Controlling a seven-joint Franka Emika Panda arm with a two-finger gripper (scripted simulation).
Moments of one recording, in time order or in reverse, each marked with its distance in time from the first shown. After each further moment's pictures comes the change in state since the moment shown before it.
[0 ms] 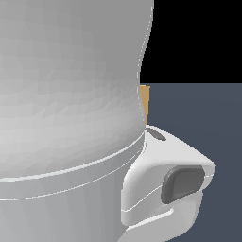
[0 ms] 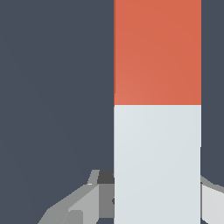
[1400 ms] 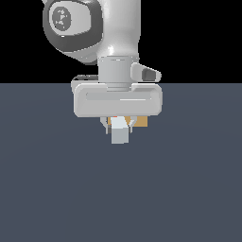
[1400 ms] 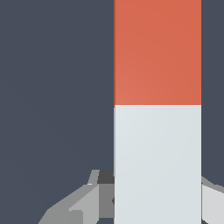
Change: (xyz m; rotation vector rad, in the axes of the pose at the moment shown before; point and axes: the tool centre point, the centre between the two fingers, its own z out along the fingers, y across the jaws) arm 0.201 0.088 -0.064 0.000 0.000 0.199
